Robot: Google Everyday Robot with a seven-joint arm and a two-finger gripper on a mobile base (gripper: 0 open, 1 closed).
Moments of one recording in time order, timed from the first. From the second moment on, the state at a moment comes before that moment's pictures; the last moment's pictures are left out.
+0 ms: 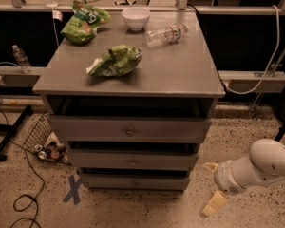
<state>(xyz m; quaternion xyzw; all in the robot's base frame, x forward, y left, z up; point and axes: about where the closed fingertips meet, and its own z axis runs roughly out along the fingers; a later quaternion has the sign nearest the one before) 0.429 -0.209 0.537 -0.57 0.77 0.21 0.20</state>
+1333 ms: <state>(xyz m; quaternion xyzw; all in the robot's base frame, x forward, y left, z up) 0.436 -0.207 0.383 -0.56 0.78 0.22 0.19</state>
